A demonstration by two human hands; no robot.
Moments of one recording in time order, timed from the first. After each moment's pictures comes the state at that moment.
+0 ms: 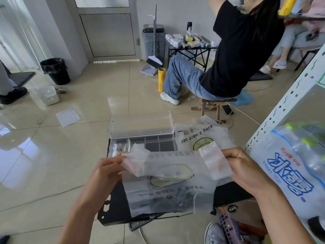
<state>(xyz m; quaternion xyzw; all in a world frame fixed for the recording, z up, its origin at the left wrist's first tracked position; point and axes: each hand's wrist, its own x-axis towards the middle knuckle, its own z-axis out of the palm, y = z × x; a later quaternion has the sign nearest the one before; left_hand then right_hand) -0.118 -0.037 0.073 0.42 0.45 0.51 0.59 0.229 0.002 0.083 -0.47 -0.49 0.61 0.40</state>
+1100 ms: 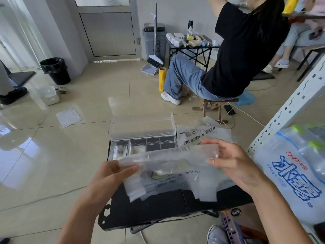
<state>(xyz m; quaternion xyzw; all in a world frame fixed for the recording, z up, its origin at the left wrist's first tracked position) -0.124 -0.025 0.061 0.45 0.53 0.43 0.58 0.219 0.024 0.077 -0.46 -0.52 0.60 0.40</state>
